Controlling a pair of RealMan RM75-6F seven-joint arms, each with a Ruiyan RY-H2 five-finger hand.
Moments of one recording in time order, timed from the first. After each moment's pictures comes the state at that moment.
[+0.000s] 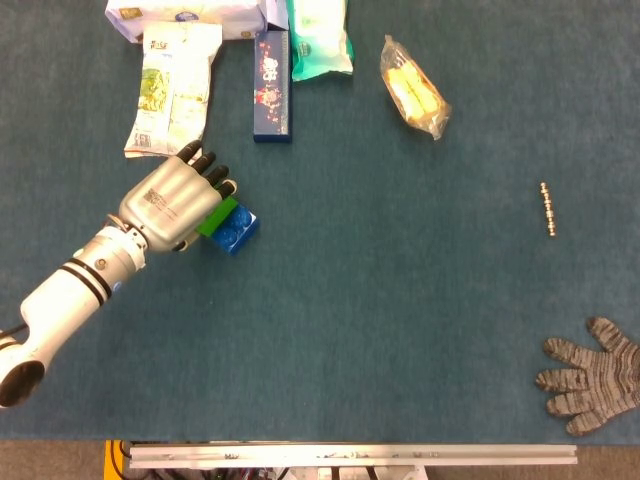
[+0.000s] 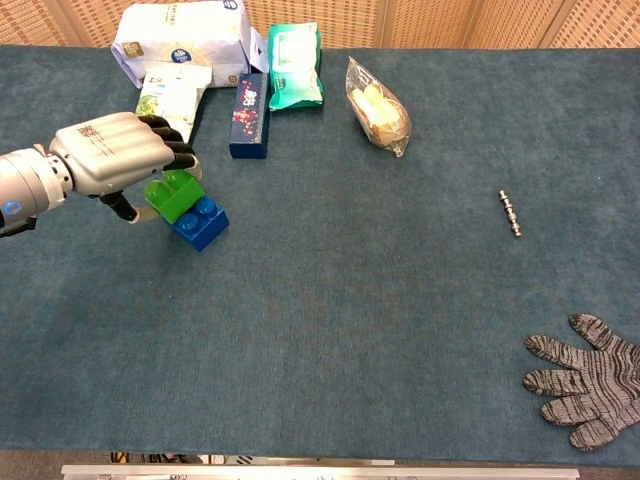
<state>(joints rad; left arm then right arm) -0.76 -1.25 0.03 -1.63 1.33 0.84 0.55 0.00 -0.99 0.04 -1.58 -1.53 1.53 0.23</state>
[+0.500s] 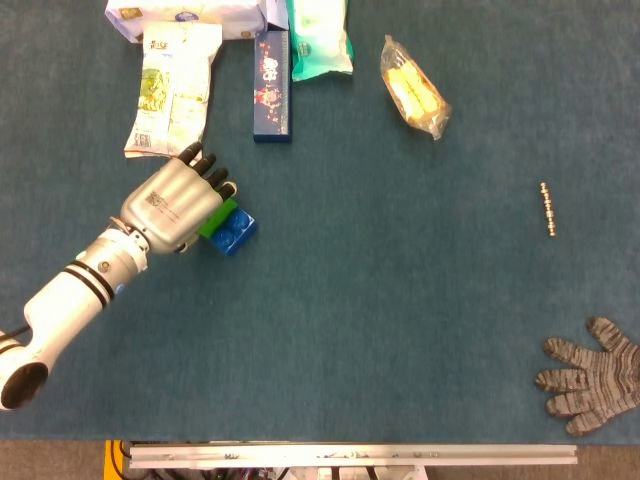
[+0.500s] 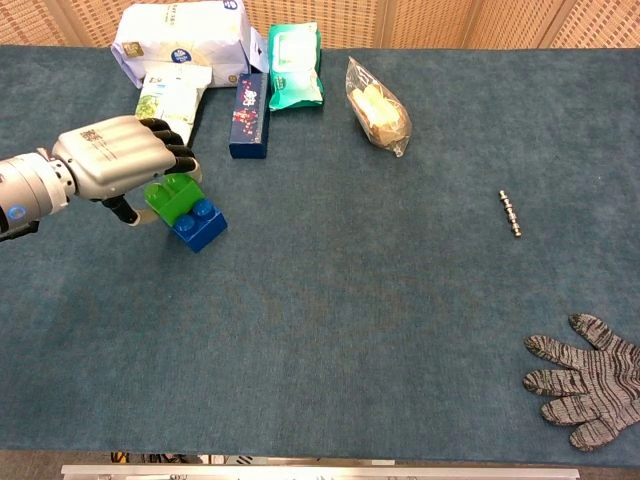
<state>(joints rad) -0.76 -1.26 0.03 -1.64 1.31 0.85 0.60 0.00 -0.99 0.04 -1.57 -1.53 1.53 0.23</state>
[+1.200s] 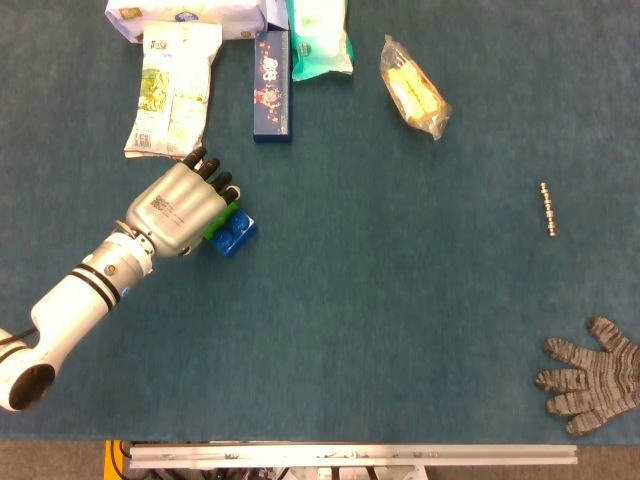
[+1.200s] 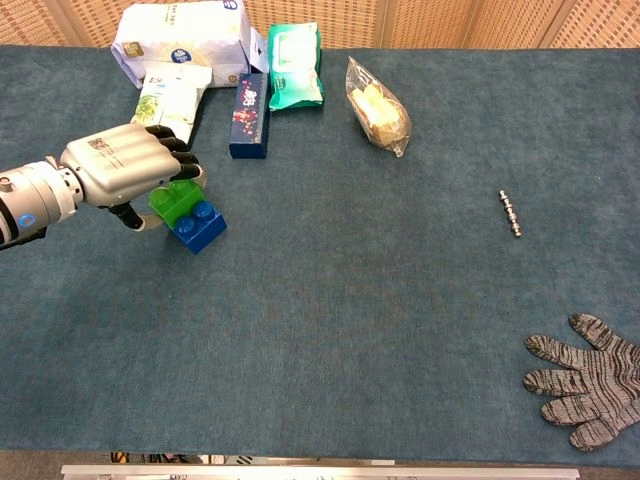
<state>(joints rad) -0.76 -1.29 0.04 -1.61 1.30 0.85 0.61 0.00 -0.99 0.05 -1.57 -1.52 1.53 0.23</state>
